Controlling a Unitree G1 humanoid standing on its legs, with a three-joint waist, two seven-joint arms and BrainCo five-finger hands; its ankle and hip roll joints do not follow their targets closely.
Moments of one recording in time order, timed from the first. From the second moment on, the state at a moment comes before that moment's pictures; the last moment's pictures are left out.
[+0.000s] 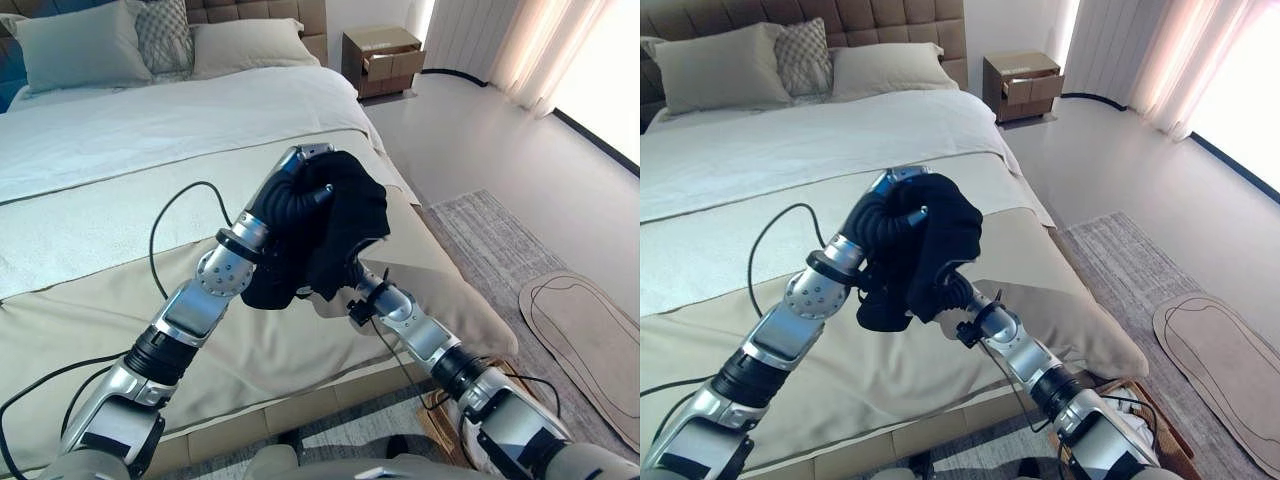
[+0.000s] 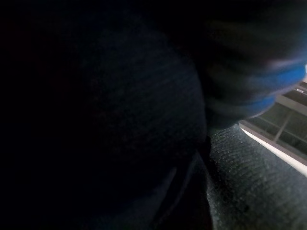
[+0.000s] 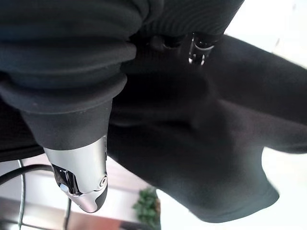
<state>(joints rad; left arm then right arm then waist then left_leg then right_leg) -0.48 0.55 -0.38 -0.10 -0.08 -0.33 0.06 -0.49 -0.18 0.62 0.46 0.15 -0.23 0.04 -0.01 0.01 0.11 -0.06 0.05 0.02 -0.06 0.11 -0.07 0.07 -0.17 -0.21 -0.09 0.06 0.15</state>
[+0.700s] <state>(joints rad) -0.38 0.51 -0.37 -0.14 -0.18 -0.31 0.07 -0.32 -0.23 0.46 0.39 0.21 -0.21 -0.06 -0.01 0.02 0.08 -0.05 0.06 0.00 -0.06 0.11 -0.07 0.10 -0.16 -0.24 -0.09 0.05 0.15</state>
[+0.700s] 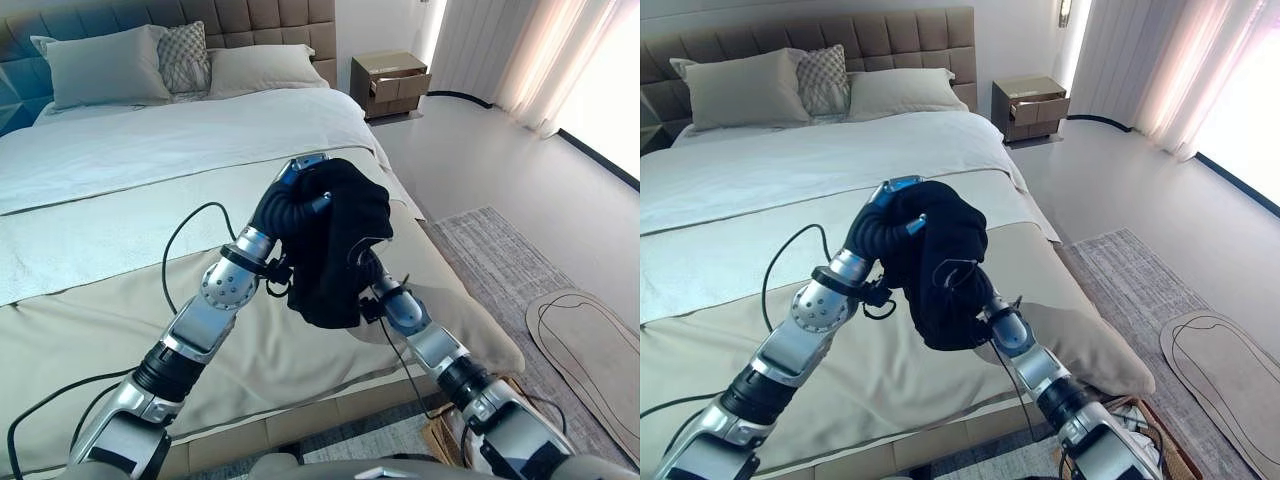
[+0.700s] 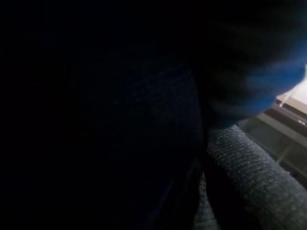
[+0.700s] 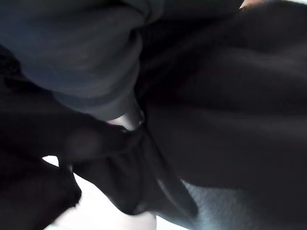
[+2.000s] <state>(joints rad) 0.08 0.37 -0.20 0.26 -0.26 -0.35 -0.01 0.06 -0.24 -0.10 0.16 0.72 -0.35 -0.02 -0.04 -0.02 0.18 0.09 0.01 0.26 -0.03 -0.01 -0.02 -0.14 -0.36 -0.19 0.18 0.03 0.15</state>
